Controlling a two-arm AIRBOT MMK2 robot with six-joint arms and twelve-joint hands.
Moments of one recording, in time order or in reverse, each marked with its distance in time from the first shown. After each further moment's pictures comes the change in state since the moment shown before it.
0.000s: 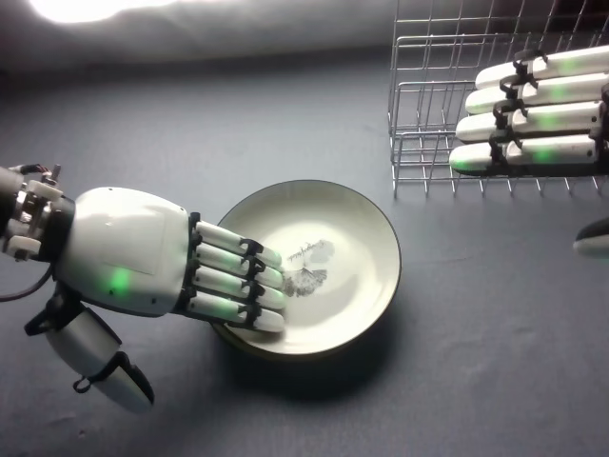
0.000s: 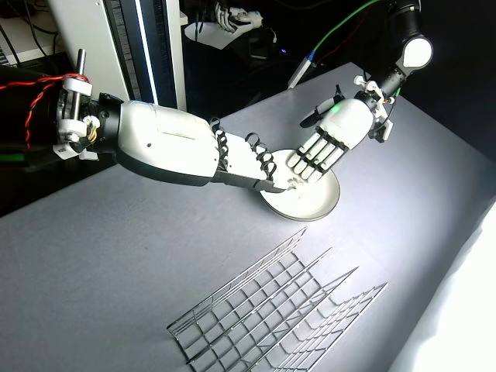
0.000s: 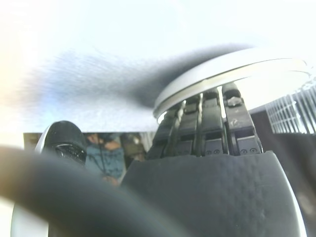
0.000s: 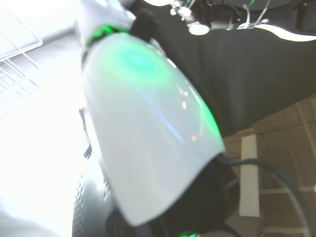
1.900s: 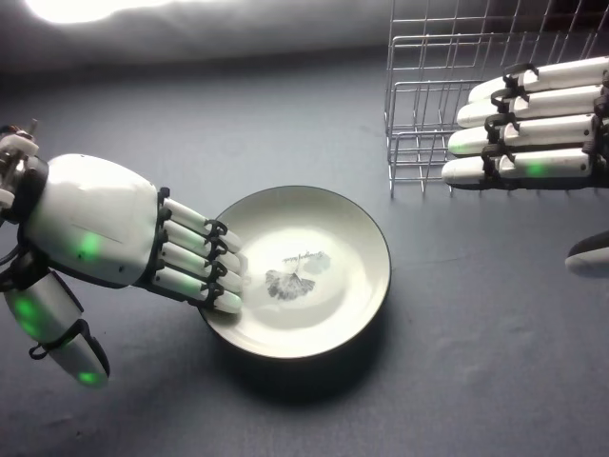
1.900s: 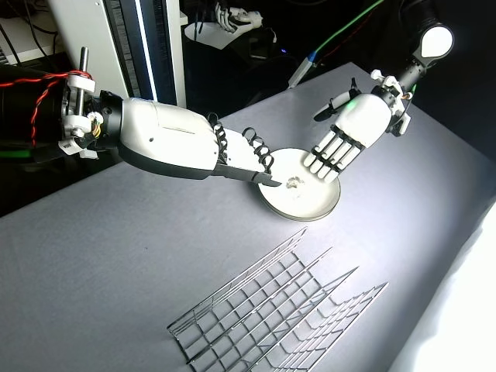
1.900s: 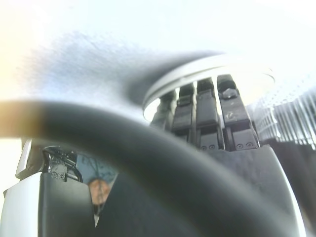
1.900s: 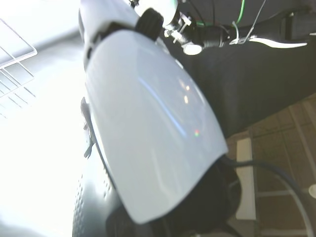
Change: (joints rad) left arm -0.113 0.011 0.077 0.153 -0.071 -0.181; right arm -0.013 -0.002 -0.014 0.002 0.020 -0.017
